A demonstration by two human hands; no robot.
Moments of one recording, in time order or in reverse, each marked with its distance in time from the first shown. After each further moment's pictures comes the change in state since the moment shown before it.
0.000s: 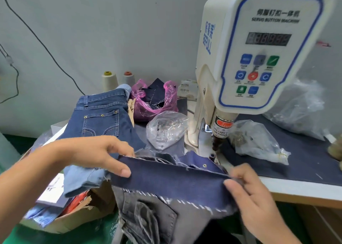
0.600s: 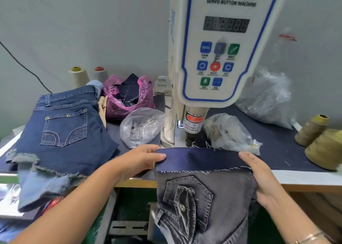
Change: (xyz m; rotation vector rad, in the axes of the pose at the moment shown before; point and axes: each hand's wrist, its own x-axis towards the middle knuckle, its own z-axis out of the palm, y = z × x) left_hand 0.151 0.001 0.078 -0.712 0.162 0.064; right_hand 0.029 0.081 -0.095 0.527 0.329 0.662
